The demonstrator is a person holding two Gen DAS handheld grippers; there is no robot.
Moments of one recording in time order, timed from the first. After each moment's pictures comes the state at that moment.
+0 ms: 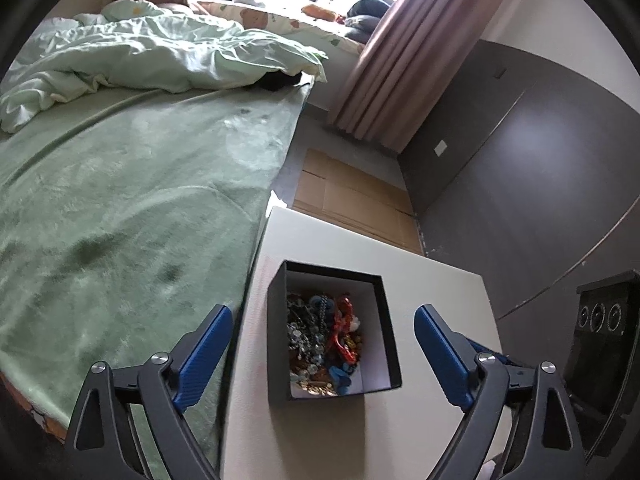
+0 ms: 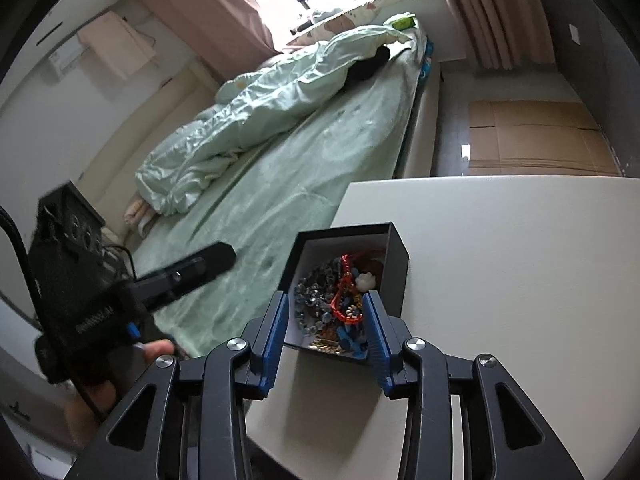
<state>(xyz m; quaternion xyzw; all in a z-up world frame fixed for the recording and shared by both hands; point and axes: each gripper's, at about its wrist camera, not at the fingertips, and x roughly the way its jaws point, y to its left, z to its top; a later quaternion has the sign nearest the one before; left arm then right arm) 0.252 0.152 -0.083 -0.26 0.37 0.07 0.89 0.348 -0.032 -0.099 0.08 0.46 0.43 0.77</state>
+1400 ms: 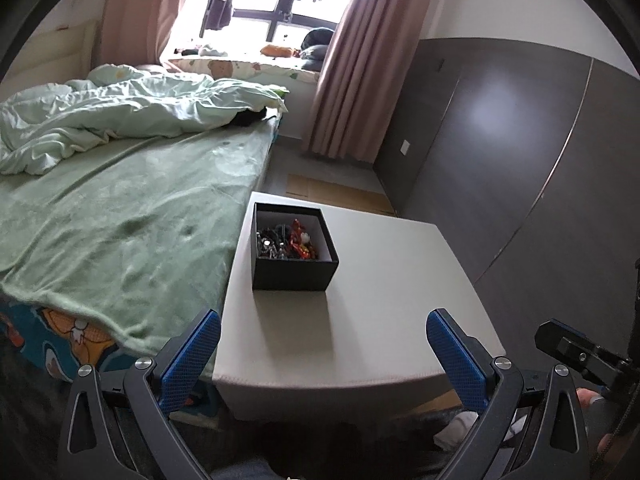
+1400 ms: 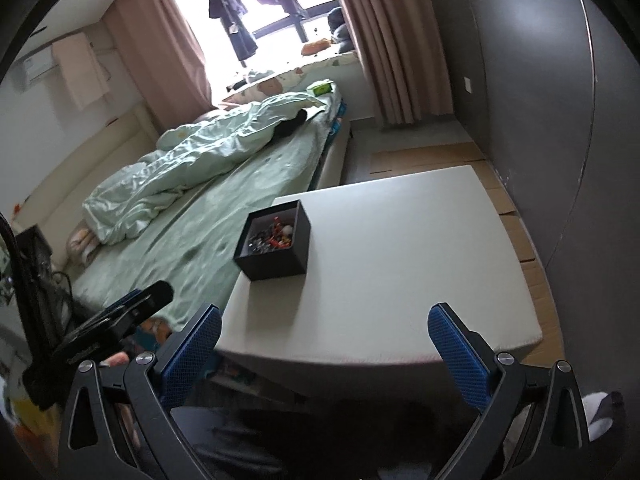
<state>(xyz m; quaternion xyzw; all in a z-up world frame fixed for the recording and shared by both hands) 0.096 0.049 -0.050 -0.16 0.32 0.06 0.93 0.183 -0.169 -0.040 0.06 0.39 0.28 0.88</state>
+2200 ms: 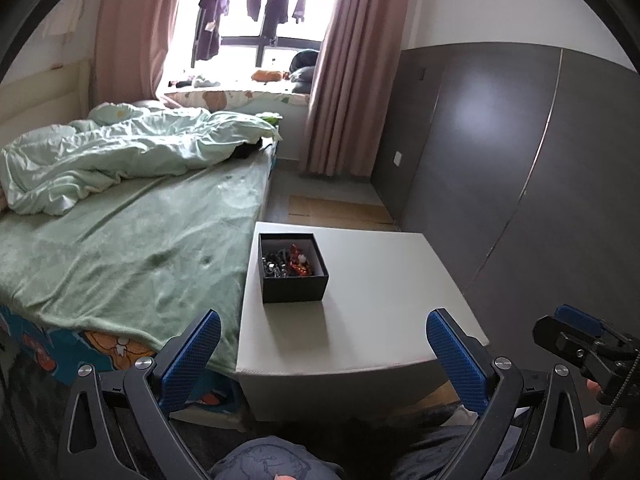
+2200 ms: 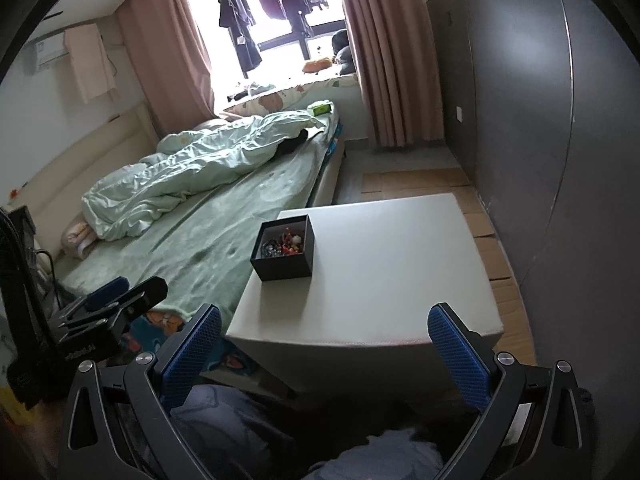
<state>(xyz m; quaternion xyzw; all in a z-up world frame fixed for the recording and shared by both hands) 0.046 0.028 0.009 -0.11 0.30 0.06 0.95 0.118 -0.174 0.014 0.03 0.35 0.25 0.90</state>
